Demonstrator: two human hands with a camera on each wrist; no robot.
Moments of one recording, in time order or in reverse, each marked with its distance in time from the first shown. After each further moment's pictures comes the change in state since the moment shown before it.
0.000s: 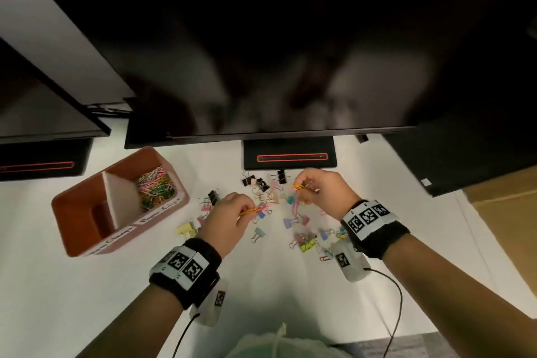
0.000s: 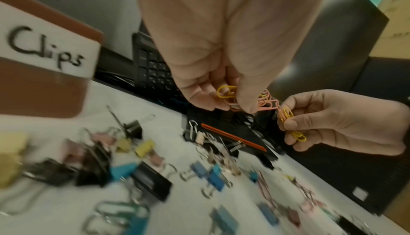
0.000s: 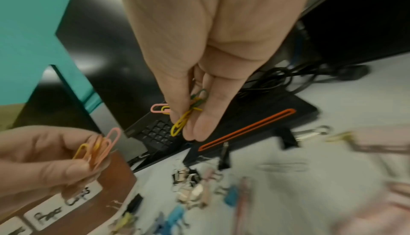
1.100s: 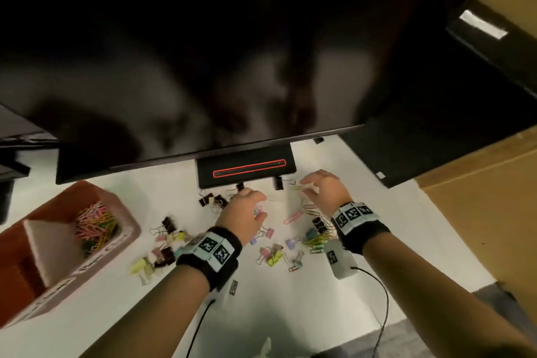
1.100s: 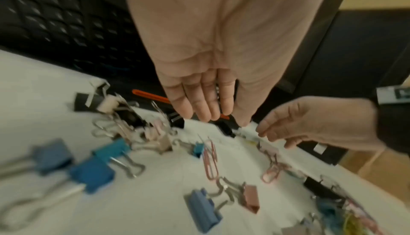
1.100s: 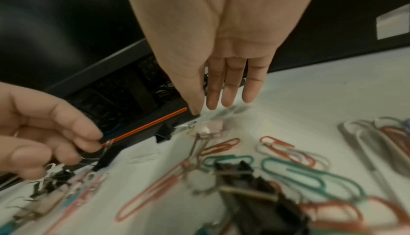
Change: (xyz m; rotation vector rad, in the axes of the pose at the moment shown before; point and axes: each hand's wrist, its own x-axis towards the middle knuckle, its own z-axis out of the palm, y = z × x) left_hand 0.078 0.047 0.064 0.061 -0.232 0.010; right_hand 0.001 0.091 -0.031 -0.281 0.181 0.308
